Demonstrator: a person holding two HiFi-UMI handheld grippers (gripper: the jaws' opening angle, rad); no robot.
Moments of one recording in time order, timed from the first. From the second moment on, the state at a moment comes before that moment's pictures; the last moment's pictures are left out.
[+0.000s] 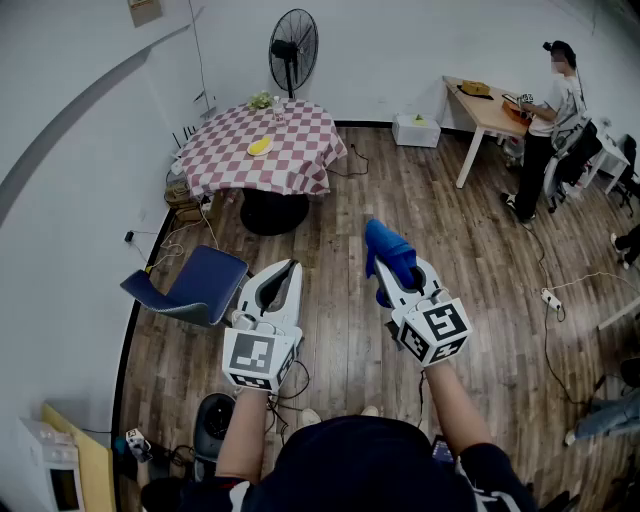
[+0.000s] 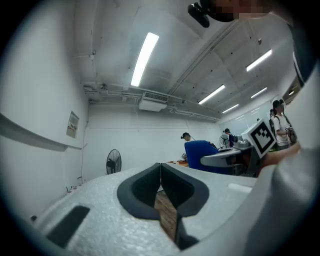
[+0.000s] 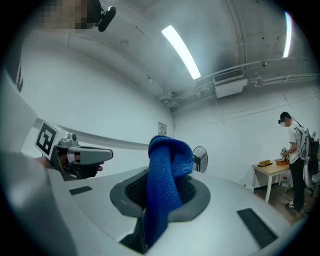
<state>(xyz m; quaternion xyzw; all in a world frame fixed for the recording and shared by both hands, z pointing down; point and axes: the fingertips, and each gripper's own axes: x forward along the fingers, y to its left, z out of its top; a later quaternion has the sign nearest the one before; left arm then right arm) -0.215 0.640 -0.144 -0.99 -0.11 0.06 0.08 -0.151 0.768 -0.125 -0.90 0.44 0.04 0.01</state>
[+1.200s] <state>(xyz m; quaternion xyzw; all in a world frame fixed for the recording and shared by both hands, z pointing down) -0.160 0.684 -0.102 -0.99 -0.04 0.02 0.09 -0.091 0.811 -0.082 -0.86 0.50 0.02 0.02</state>
